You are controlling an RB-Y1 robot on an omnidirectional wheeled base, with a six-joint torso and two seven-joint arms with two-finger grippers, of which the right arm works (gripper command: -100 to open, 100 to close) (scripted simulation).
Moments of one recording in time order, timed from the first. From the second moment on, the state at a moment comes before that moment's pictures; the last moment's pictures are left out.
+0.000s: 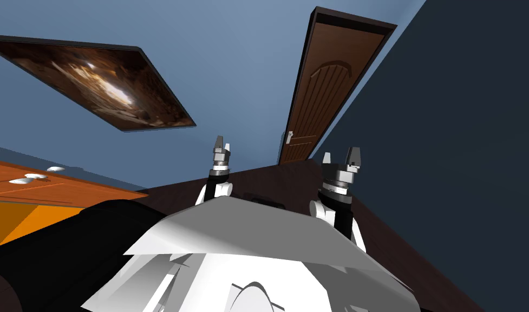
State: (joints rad) arm 0.49 -0.03 0.00 -2.30 0.04 -0.49 -0.07
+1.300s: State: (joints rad) arm 0.38 -0.09 0.01 -2.06 0.18 -0.49 0.12
